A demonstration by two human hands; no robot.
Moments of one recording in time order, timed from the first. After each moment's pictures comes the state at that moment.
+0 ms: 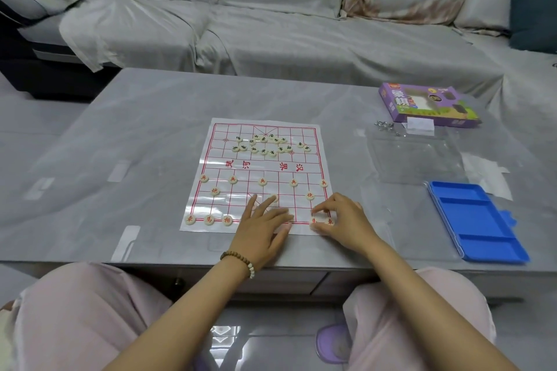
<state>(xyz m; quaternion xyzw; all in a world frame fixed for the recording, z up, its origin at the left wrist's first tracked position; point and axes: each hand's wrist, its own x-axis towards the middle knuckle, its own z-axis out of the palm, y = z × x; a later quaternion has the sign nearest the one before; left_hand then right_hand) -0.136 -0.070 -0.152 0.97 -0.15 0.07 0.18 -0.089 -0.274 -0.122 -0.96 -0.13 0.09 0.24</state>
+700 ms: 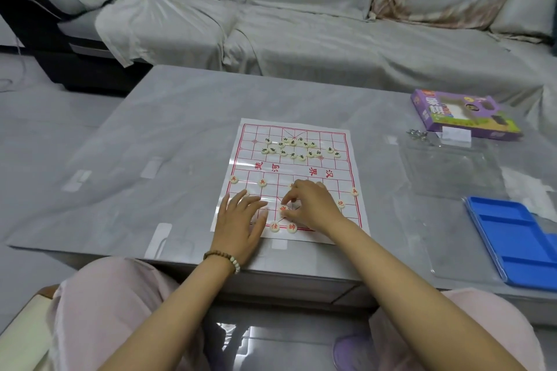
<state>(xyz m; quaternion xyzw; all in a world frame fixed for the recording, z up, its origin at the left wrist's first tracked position) -0.137 0.007 -0.159 0.96 0.02 0.11 0.26 -0.056 -0.154 -0.111 -0.95 -0.26 0.07 0.18</state>
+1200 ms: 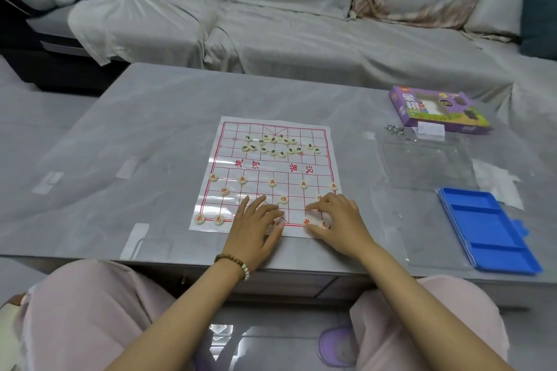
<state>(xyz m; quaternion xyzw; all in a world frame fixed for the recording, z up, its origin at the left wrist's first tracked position) -0.137 -0.045 -0.165 0.96 -0.10 0.11 0.24 -0.090 -0.246 -0.123 -0.96 -0.19 0.04 0.18</state>
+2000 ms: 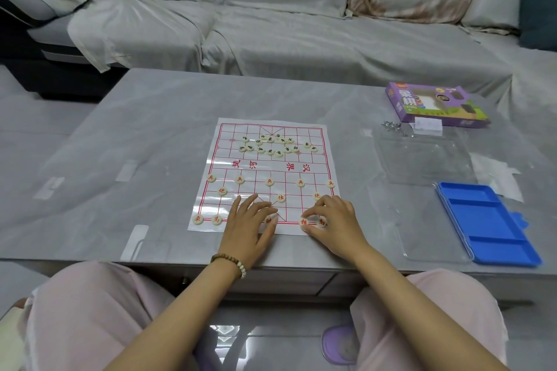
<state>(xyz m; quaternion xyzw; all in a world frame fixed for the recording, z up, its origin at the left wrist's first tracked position) -0.137 -0.042 -0.167 0.96 -0.06 0.11 0.26 -0.096 -0.246 -0.134 -0.96 -0.18 0.01 0.20</state>
